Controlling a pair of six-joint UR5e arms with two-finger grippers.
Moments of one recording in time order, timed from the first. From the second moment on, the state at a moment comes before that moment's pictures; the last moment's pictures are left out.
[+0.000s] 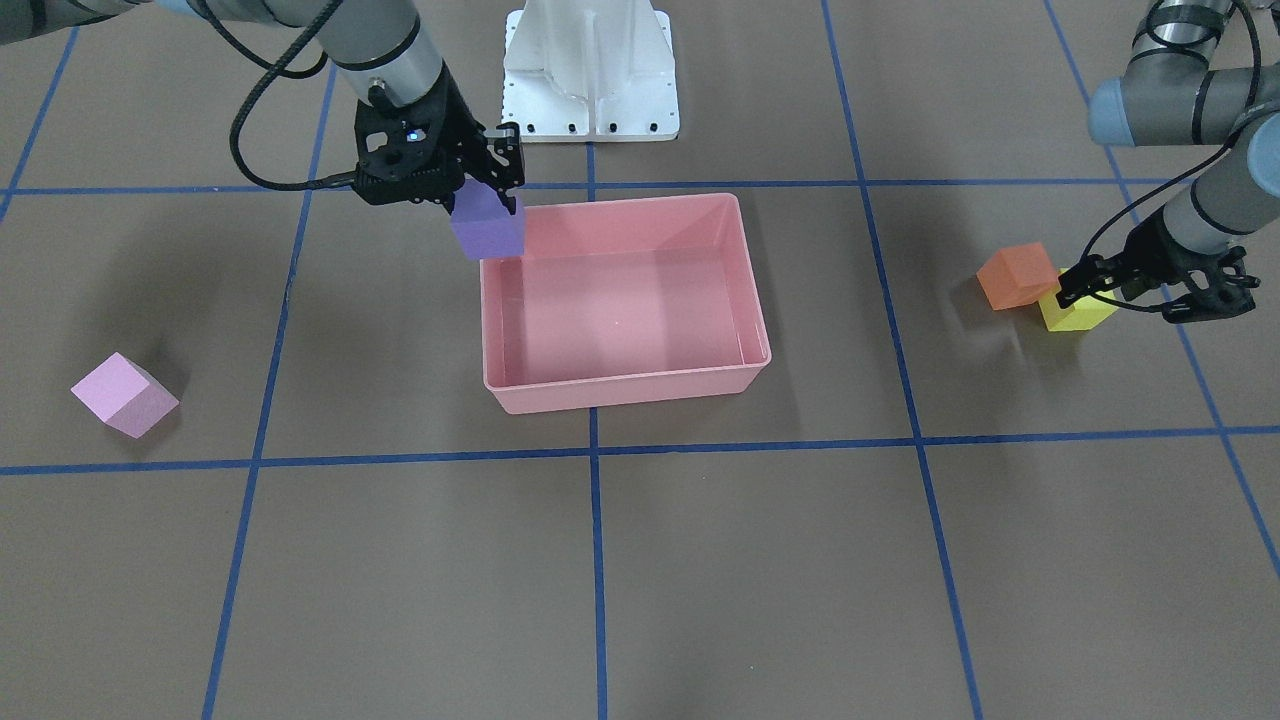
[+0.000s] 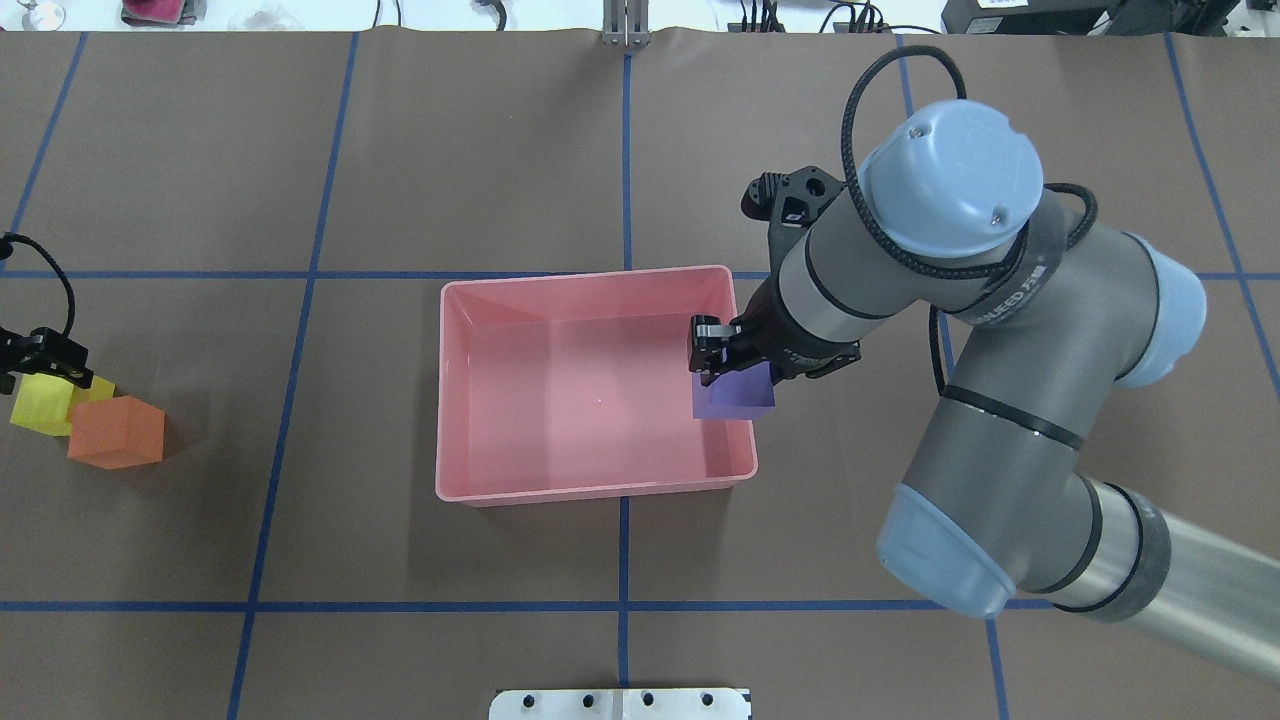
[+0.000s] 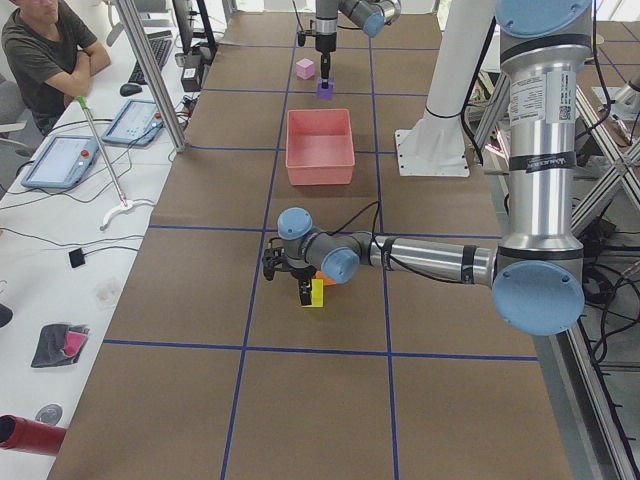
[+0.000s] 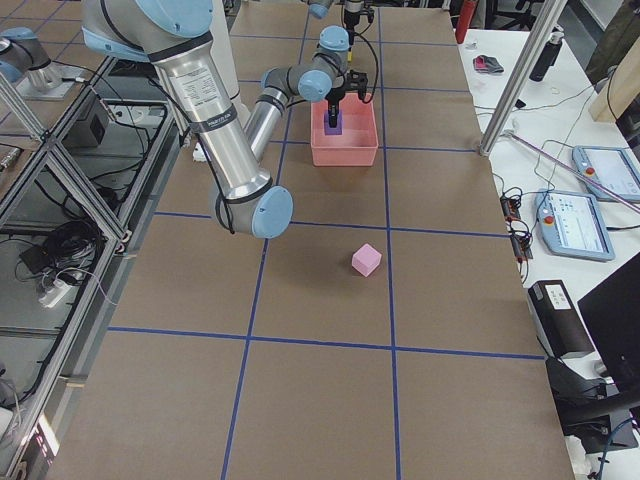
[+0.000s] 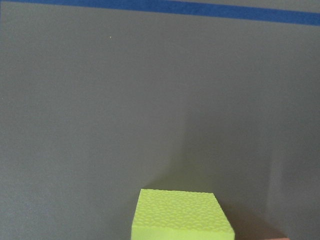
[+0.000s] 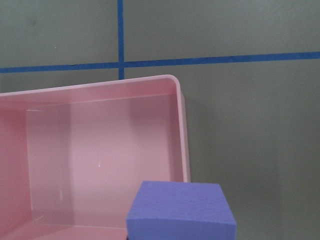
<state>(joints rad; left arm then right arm) -1.04 -1.51 -1.64 -2.00 -2.26 -0.75 0.59 -1.01 2.00 -1.66 2.04 1.21</state>
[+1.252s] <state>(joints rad) -1.10 -1.57 -1.82 -1.86 -2.41 -0.76 0.43 -0.91 1.81 -1.59 1.89 1.31</state>
